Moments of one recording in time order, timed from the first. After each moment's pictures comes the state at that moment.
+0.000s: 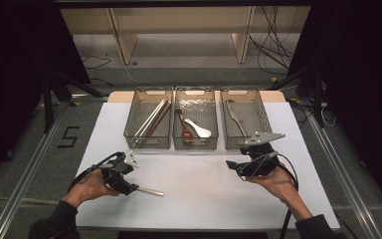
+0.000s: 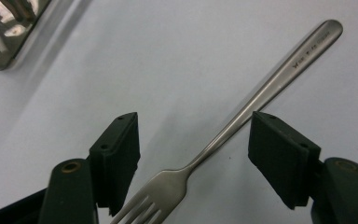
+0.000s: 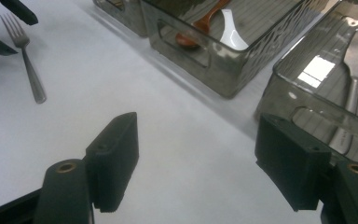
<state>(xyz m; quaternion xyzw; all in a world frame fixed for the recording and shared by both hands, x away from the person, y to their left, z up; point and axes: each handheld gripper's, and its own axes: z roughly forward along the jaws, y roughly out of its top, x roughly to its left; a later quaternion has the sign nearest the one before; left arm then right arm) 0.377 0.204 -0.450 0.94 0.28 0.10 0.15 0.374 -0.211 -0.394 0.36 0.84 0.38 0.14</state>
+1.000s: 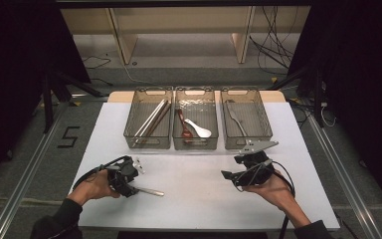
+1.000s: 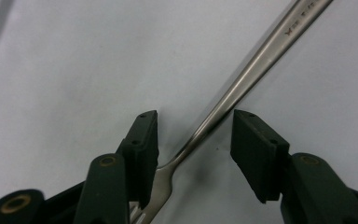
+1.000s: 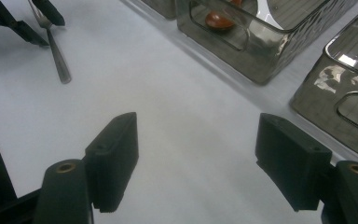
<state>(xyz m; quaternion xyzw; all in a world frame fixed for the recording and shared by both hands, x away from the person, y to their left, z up) 0.382 0.192 -0.463 0.96 0.24 0.05 0.10 0.360 -0.200 -0.403 0.34 0.86 0.37 0.11</state>
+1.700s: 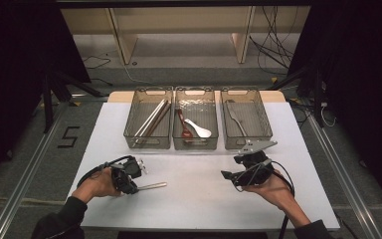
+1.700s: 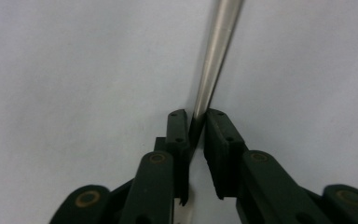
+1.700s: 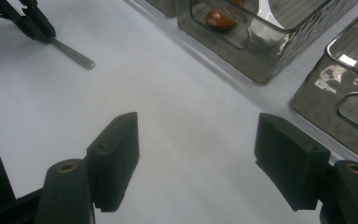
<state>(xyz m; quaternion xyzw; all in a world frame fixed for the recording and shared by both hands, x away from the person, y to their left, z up) 0.384 0.183 -0.461 0.97 0.23 0.01 0.07 0.361 -0.198 -0.404 0.34 0.86 0.37 0.11</state>
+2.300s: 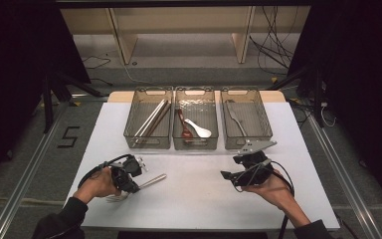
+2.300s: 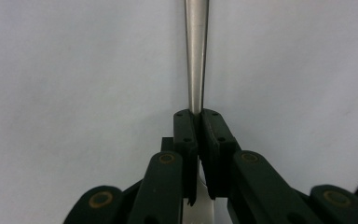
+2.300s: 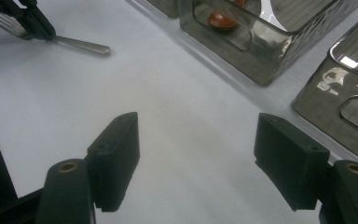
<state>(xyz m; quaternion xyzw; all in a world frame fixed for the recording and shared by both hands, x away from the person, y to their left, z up) 0.384 0.181 -0.454 0.96 0.27 0.00 0.11 0.360 -0.197 -0.403 0.33 0.86 0.37 0.11</state>
